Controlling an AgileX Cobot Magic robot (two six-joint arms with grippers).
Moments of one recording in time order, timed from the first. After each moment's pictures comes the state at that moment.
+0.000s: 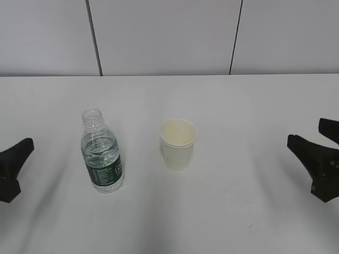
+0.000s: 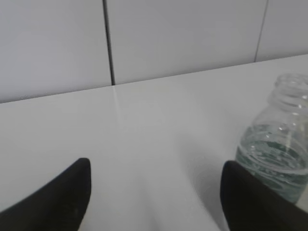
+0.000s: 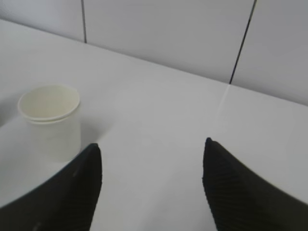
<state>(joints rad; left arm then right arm) -0.18 1.35 -0.04 0.17 -1.08 -0.02 0.01 1.22 -0.15 -0.46 -0.78 0.10</state>
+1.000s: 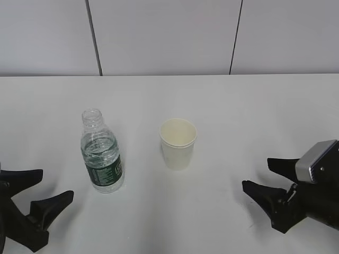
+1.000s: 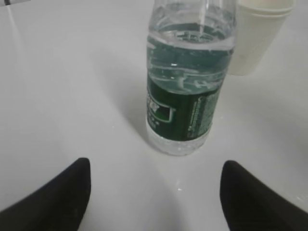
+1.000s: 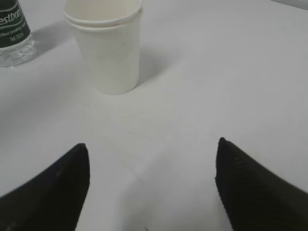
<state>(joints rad) -0.18 1.67 -0.05 0.45 -1.14 -0.02 0.01 1.83 -0.21 -0.59 -1.14 -0.06</state>
